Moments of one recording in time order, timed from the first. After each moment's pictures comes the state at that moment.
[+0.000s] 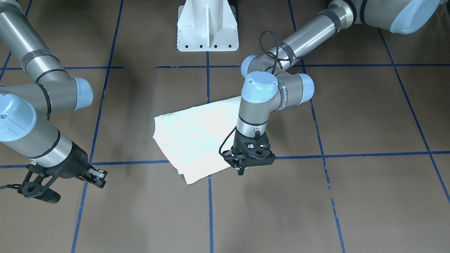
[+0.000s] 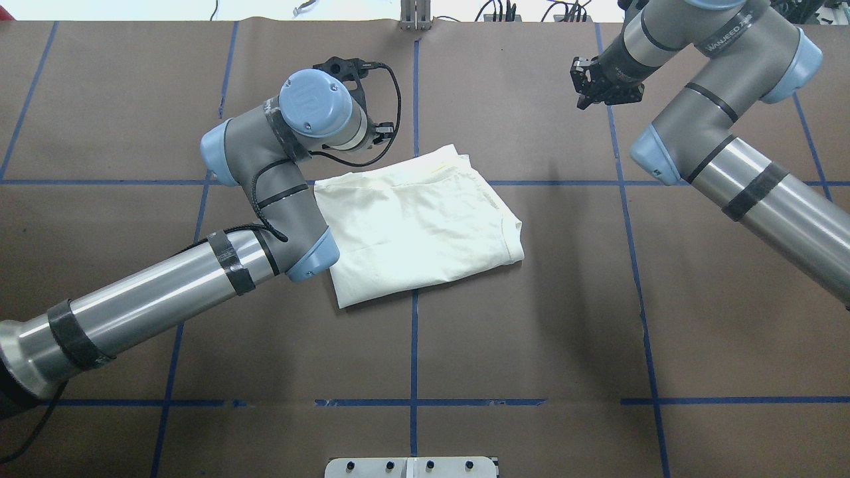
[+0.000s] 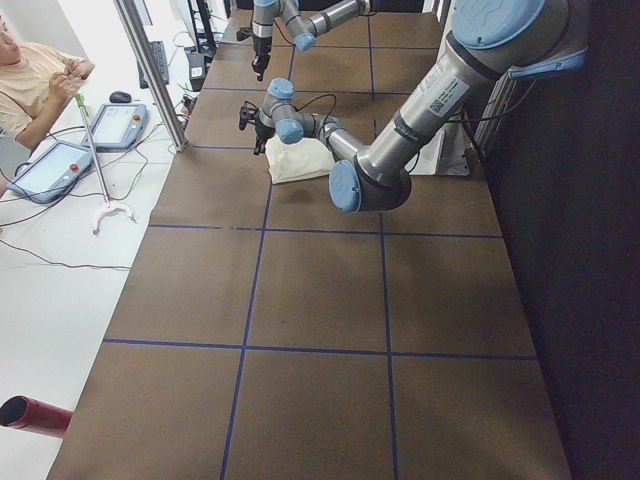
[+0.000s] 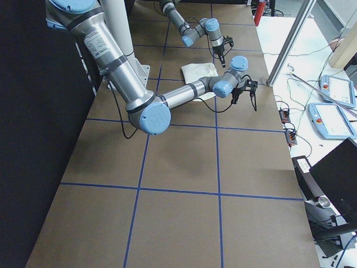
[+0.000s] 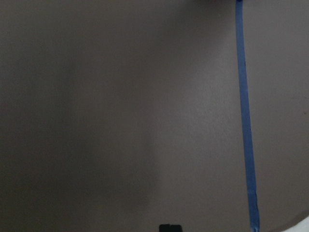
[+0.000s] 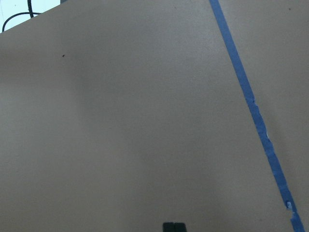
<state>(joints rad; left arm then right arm) -0.70 -2.42 -1.22 -2.05 -1.72 -1.25 1.00 -0.95 1.31 -1.14 2.17 1.24</state>
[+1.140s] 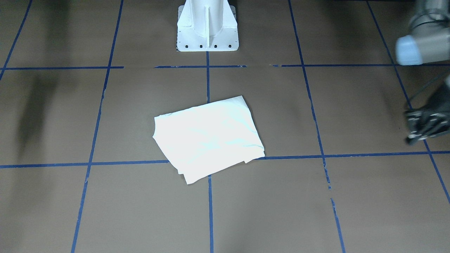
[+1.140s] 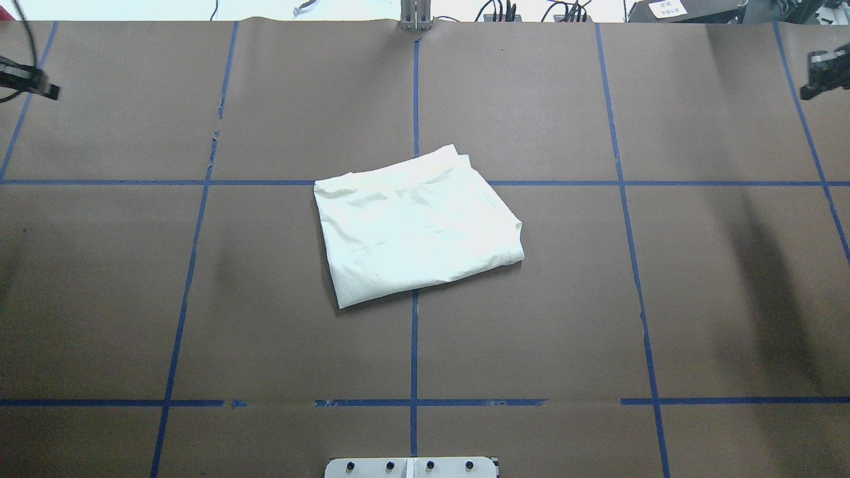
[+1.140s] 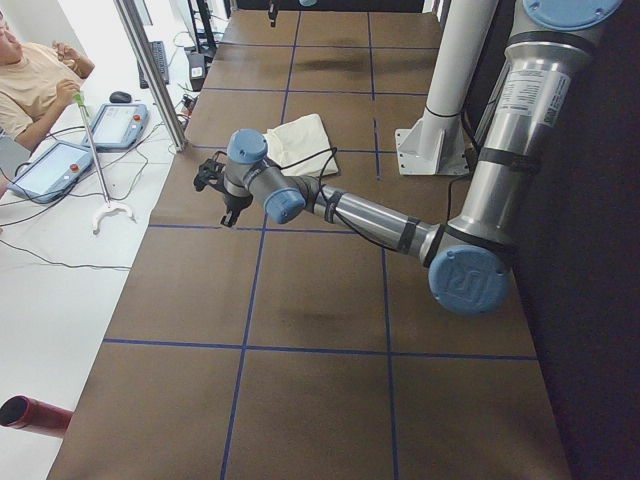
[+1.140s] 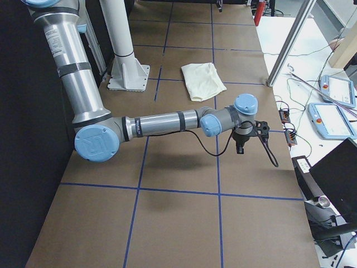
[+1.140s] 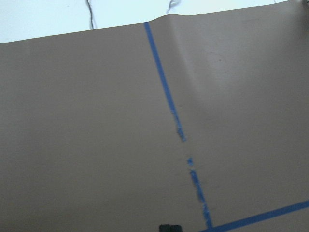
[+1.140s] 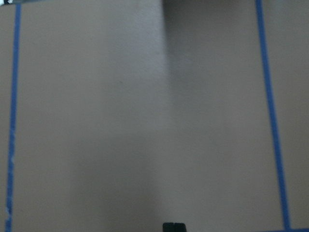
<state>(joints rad) -1.32 -1.75 -1.64 -2.01 -2.27 -0.39 1.41 -1.32 1.47 -1.38 2.28 0.41</state>
